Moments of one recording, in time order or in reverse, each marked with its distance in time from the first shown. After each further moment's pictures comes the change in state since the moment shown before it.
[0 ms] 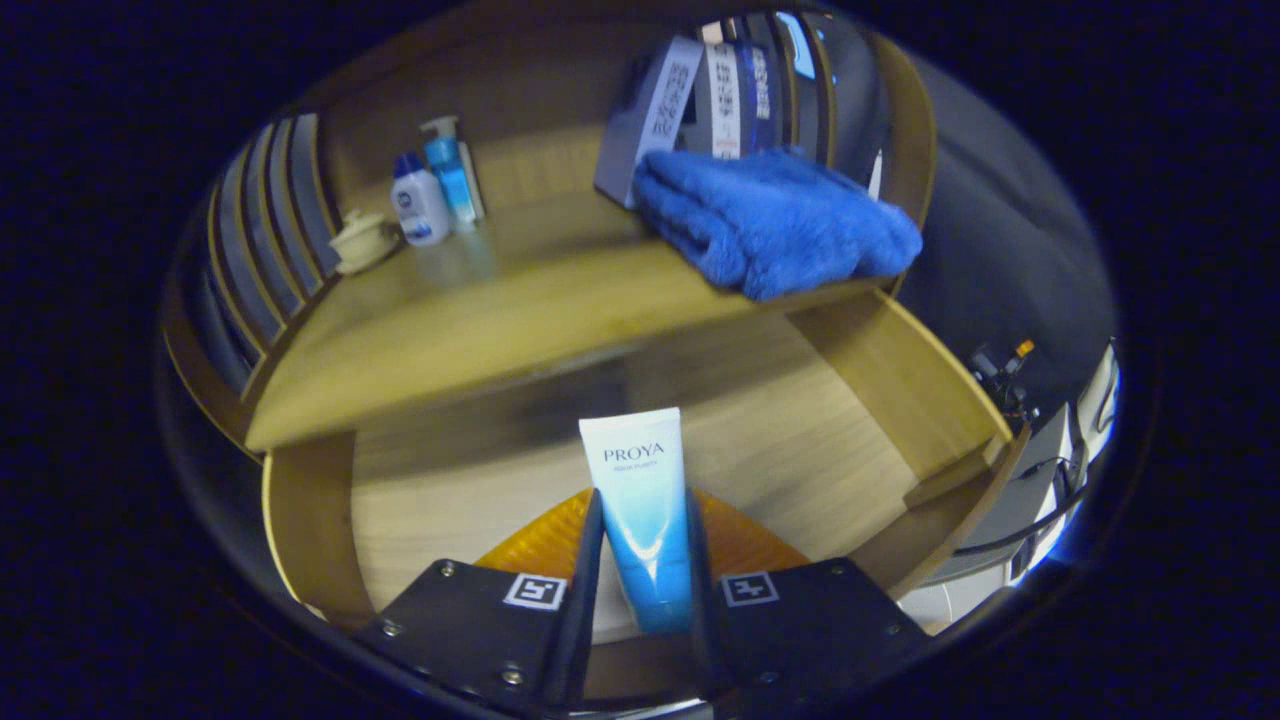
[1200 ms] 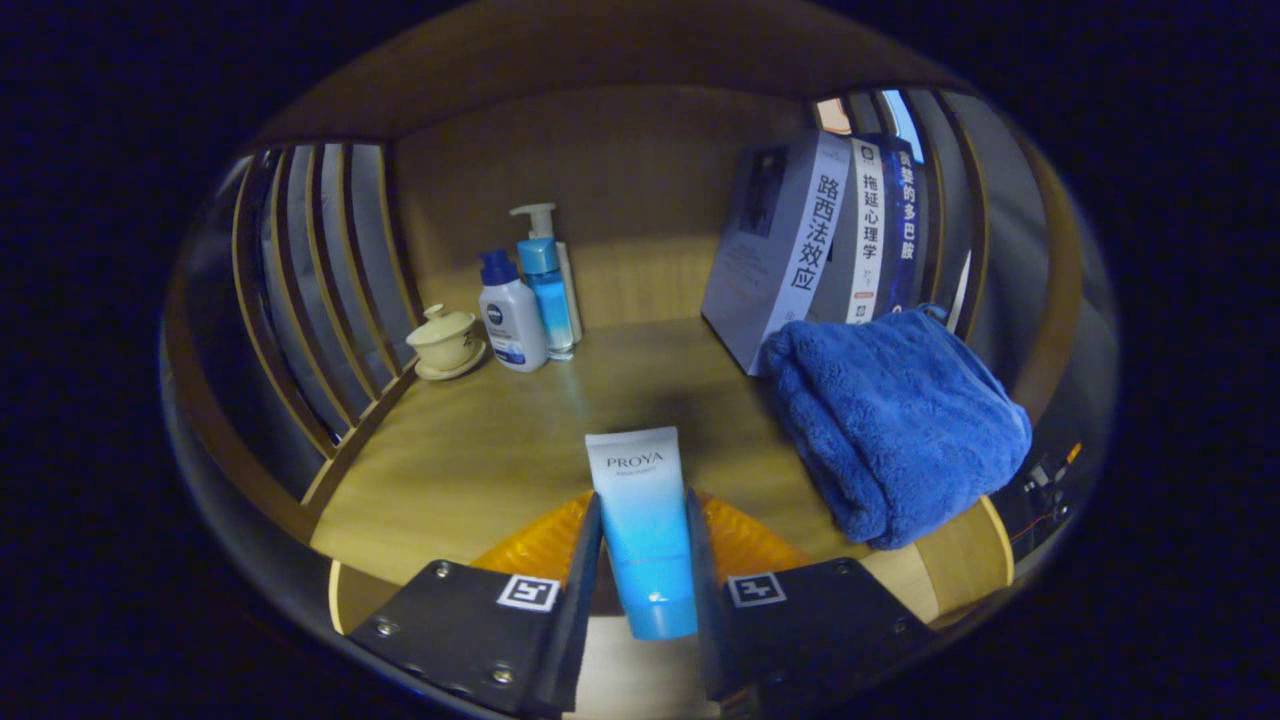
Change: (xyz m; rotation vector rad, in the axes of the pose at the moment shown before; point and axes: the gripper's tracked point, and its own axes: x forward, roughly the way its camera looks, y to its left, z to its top) arm 0.046 0.078 0.113 -0.091 -0.193 0.215
